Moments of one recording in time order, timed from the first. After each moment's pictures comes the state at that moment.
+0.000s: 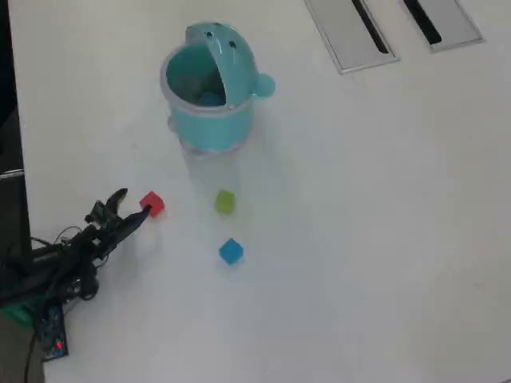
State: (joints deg) arm -33.4 131.1 177.4 -30.5 -86.7
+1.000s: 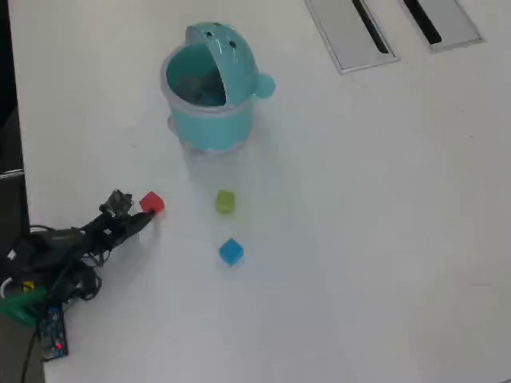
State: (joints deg) arm -35.6 112.2 166.9 -22.7 -88.1
